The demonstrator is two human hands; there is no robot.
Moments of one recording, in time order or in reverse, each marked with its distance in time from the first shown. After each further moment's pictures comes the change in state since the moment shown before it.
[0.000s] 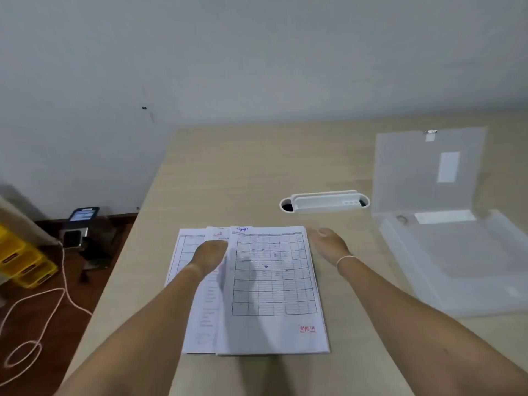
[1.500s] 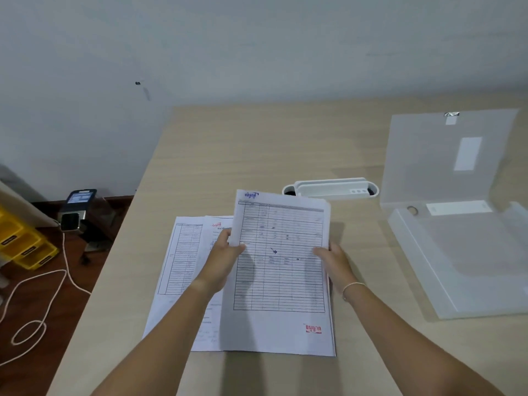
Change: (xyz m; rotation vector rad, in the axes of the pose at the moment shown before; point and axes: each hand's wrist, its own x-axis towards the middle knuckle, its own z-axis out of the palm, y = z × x) left_hand 0.000 -0.012 0.037 -0.531 -0.113 0.093; right_hand -0.007 0.044 0.024 0.389 -0.048 0.076
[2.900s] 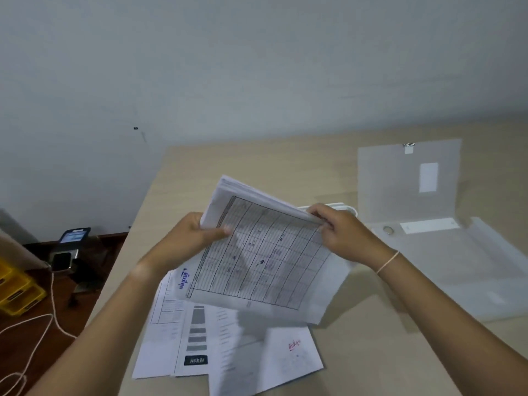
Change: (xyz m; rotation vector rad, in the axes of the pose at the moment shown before) left_hand -0.060 0.136 -0.024 0.379 -0.184 0.364; right_hand -0.077 -0.137 -0.064 -0.742 -0.131 -0.843
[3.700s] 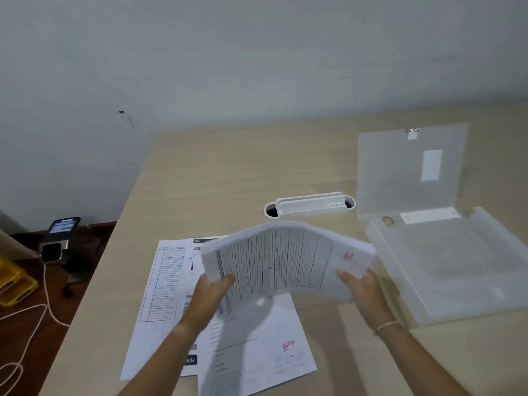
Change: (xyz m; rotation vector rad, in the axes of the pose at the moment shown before) left_hand -0.011 -0.129 0.087 -0.283 0.233 -0.195; right_hand -0.076 0.085 0.084 0.824 0.433 0.633
